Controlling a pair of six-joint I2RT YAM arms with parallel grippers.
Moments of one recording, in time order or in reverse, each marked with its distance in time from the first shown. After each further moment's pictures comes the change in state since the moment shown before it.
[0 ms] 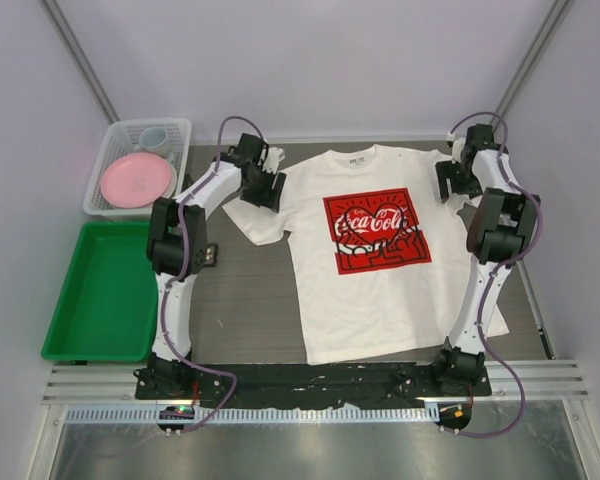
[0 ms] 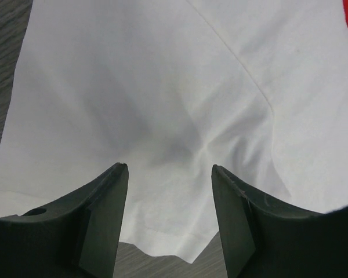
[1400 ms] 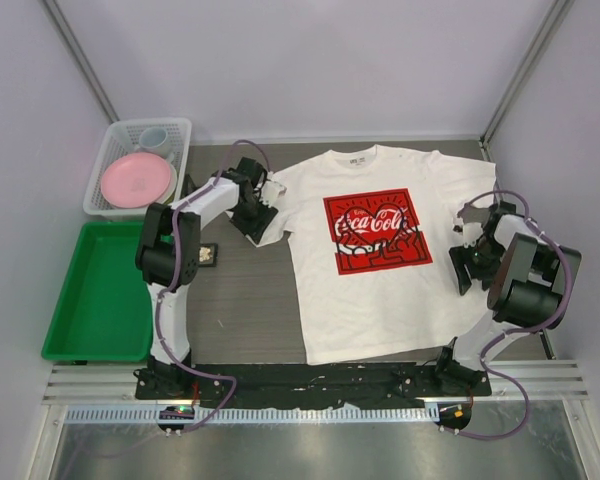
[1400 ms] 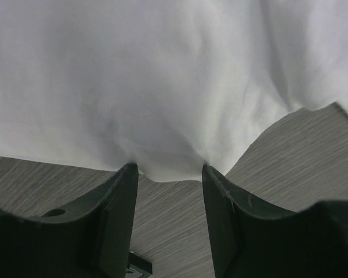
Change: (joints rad) left arm -0.019 -0.158 -0.274 -0.080 -0.066 0.281; right arm -0.187 -0.631 -0.979 -0.065 -0.038 -0.257
